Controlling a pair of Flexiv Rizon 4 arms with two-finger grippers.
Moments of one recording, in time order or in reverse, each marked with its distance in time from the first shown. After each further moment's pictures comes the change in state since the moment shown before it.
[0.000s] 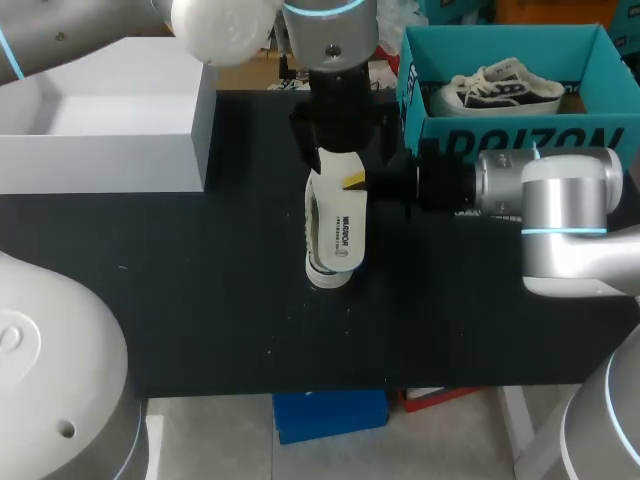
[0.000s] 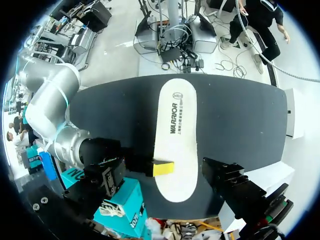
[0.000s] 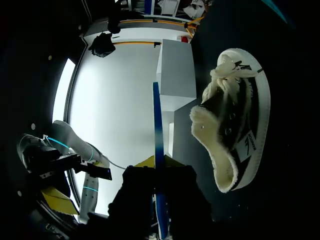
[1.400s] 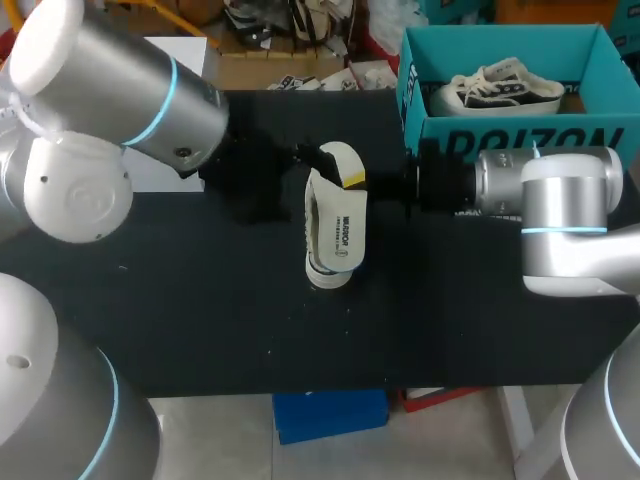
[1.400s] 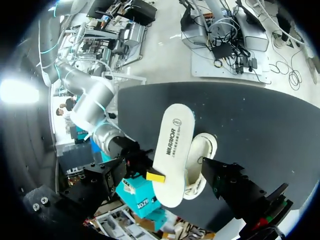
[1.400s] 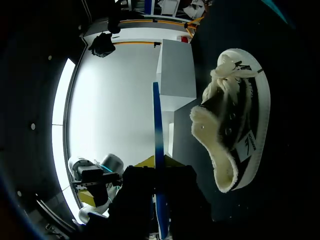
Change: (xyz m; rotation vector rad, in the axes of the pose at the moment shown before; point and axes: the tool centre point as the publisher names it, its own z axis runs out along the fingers) left arm 0.056 -0.047 -0.008 -0.110 -0.585 -0.158; right arm 0.000 0.000 0.000 0.000 -0.001 0.000
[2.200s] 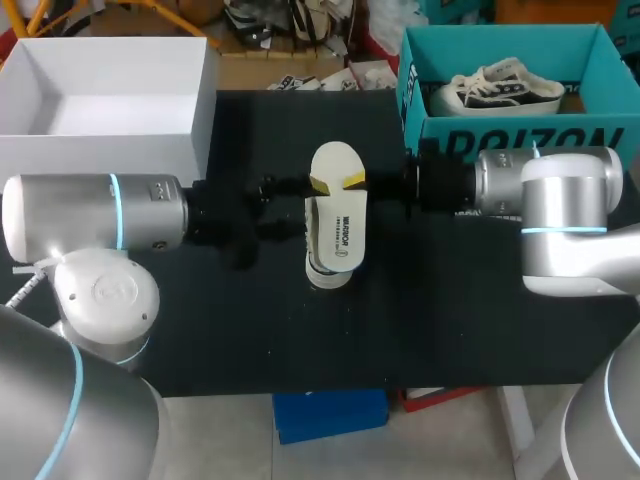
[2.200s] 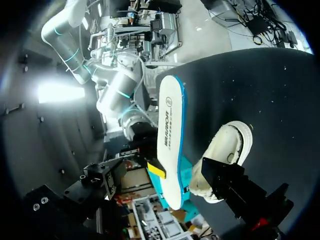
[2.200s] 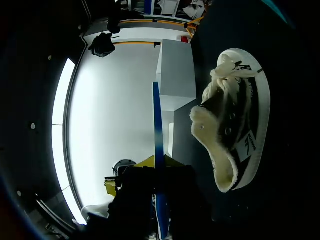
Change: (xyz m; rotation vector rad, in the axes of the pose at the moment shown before) left arm 0.030 0.024 0.044 -0.114 -0.530 0.005; right arm 0.000 0.000 0.000 0.000 0.000 0.000
